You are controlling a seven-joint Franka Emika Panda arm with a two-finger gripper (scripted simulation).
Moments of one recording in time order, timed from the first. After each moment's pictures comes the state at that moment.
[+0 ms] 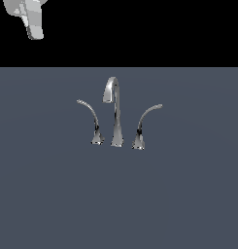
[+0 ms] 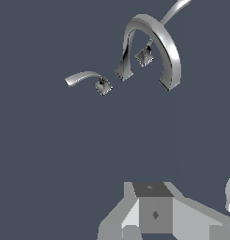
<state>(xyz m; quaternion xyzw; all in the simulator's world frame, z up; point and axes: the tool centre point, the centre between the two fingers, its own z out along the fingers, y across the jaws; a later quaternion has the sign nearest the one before) -0.127 0.150 0.346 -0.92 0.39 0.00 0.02</state>
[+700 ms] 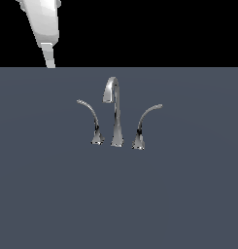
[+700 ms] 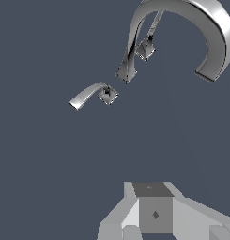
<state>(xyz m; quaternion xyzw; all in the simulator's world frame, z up) -0.067 0.165 0.296 -0.86 0.51 0.00 0.01</state>
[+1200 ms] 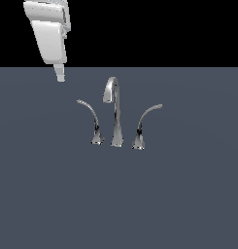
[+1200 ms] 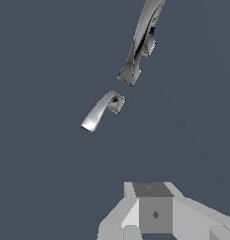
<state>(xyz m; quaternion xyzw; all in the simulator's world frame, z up) -0.022 0.163 0.260 -0.81 0.59 0.00 0.01</state>
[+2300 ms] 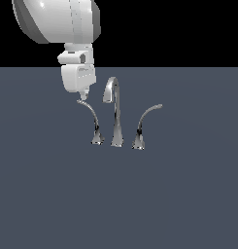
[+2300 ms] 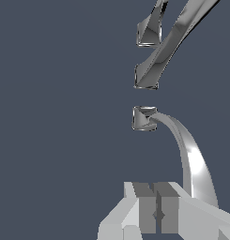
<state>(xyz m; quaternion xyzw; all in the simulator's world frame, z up) 0.073 0.128 0.182 -0.66 0.76 0.00 0.00</state>
